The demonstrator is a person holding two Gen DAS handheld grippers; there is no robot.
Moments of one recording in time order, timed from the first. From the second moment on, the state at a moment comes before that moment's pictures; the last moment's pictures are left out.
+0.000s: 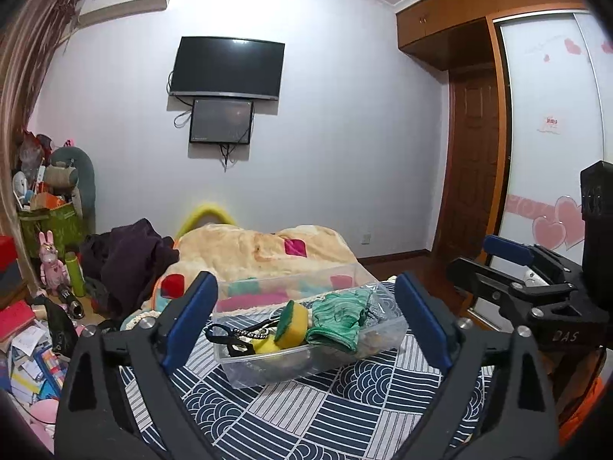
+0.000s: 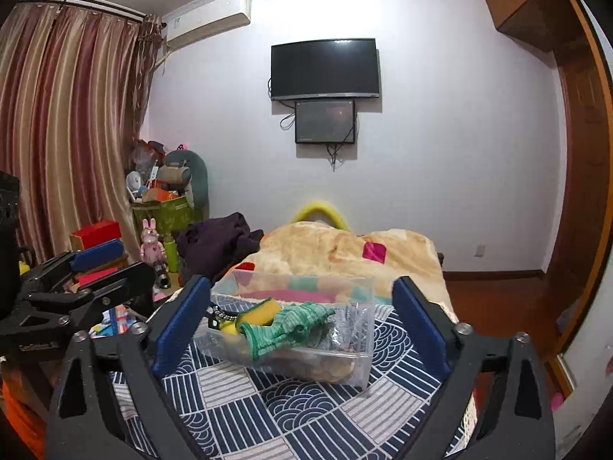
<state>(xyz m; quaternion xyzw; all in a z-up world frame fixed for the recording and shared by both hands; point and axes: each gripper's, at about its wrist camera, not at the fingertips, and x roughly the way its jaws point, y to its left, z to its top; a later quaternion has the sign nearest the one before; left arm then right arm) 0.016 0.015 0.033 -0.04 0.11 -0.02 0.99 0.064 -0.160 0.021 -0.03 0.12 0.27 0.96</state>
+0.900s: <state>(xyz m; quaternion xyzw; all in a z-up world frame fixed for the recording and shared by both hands) 0.012 0.015 0.019 -0.04 0.11 -0.02 0.99 0.050 -0.163 0.014 -0.03 0.11 0.26 0.96</state>
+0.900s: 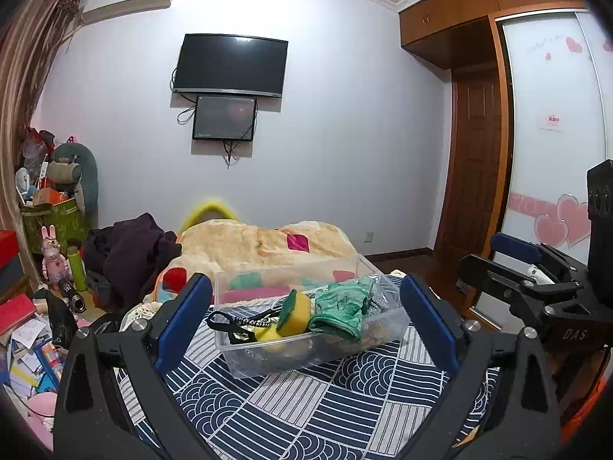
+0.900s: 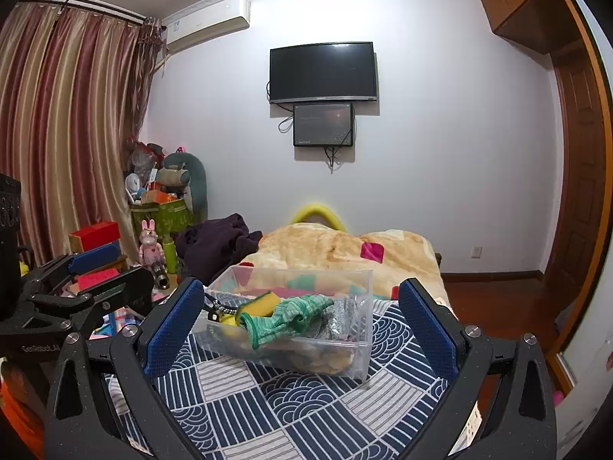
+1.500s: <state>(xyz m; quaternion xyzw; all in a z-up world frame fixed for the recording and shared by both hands) 0.010 0.014 0.017 -0.04 0.11 -0.02 0.99 0.048 -0.163 0.016 -0.02 0.11 0.27 0.96</state>
